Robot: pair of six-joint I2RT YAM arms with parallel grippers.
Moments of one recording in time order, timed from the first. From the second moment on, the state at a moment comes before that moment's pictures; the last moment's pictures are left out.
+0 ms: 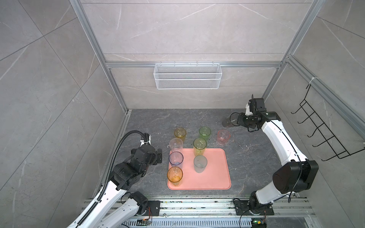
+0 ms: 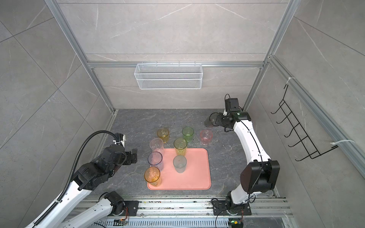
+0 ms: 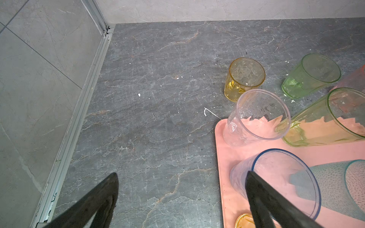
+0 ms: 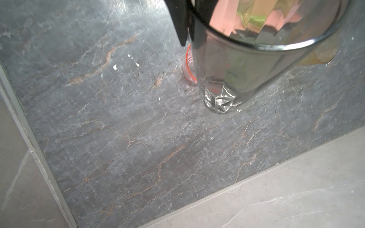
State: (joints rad) left arm -0.65 0.74 0.92 -0.93 -0.49 -0.40; right arm 0.06 1.57 1.59 -0.92 -0.03 0.36
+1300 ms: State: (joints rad) left arm -0.65 0.74 0.92 -0.93 -0.49 -0.40; right arm 0.58 1.20 1.33 -1.36 0.07 0.35
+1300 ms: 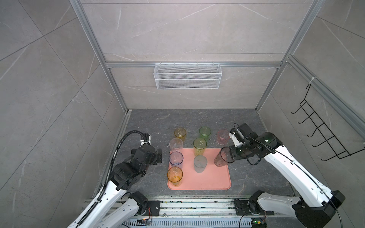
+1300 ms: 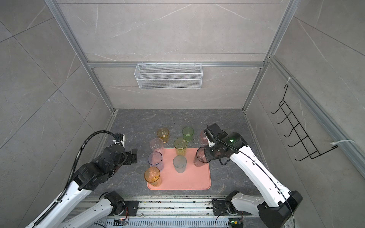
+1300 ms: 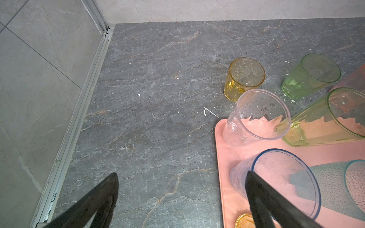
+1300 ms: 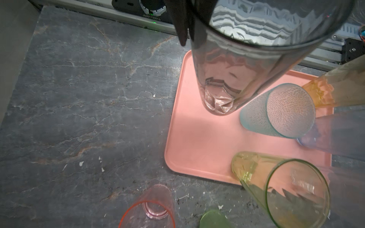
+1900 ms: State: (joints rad) left arm -0.65 0.75 0.92 -0.93 -0.49 -0.40; right arm 0.87 1.14 1.10 -1.25 0.09 0.43
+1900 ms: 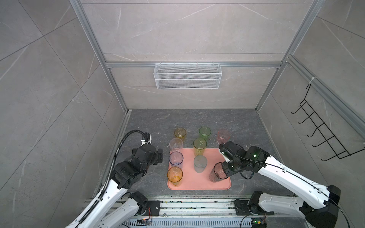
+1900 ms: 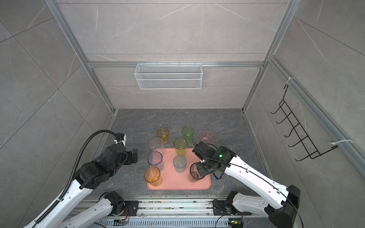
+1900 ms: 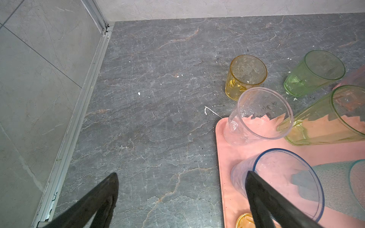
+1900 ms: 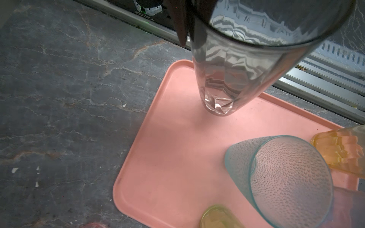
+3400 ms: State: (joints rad) left arm -0.65 0.77 0.92 -0.93 -0.49 -0.40; right arm 1.12 1.37 1.10 -1.09 0.16 0.52
